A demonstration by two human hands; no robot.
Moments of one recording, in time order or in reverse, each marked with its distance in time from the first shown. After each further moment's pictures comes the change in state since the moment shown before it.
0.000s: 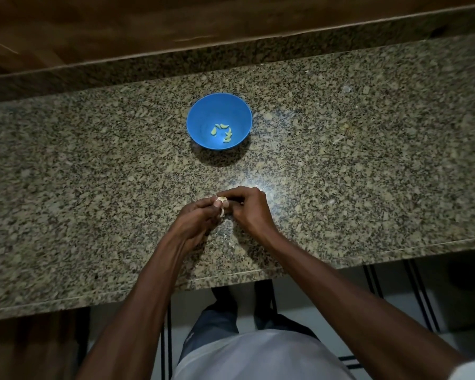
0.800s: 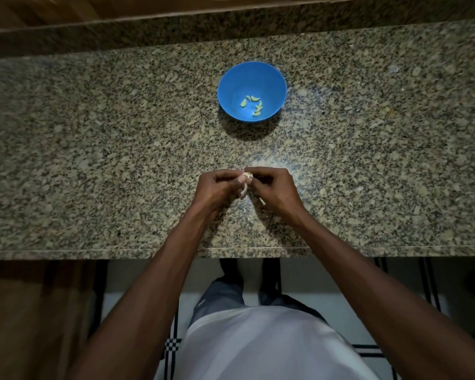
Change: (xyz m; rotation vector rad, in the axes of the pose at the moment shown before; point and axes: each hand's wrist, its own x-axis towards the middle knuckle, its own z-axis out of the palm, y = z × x) left_hand -0.022 0.003 0.008 0.158 0.201 0.197; right_hand 0.001 0.016 -0.005 0.017 -0.099 -0.026
